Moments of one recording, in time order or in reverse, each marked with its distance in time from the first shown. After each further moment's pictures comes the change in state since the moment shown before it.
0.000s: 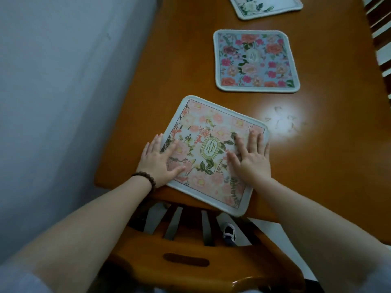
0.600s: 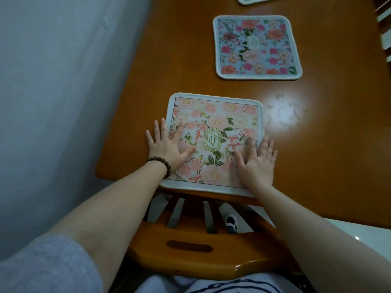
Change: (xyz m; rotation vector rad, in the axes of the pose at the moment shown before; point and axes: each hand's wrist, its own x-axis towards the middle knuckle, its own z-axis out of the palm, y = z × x) left_hand 0.026 0.025 0.012 0.054 0.013 -0.150; right_hand -0.043 -0.003 0.020 0.157 0.060 0.189
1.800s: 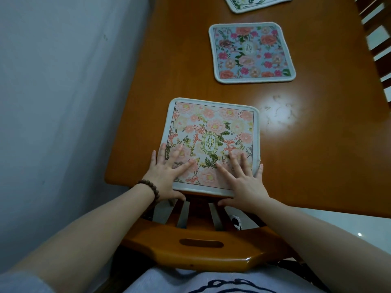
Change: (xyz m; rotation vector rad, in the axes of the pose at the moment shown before) left_hand -0.059 -0.039 0.003 0.254 -0.184 0.424; right_hand -0.056 -0.022 -0.002 -0.292 -0.326 -0.426
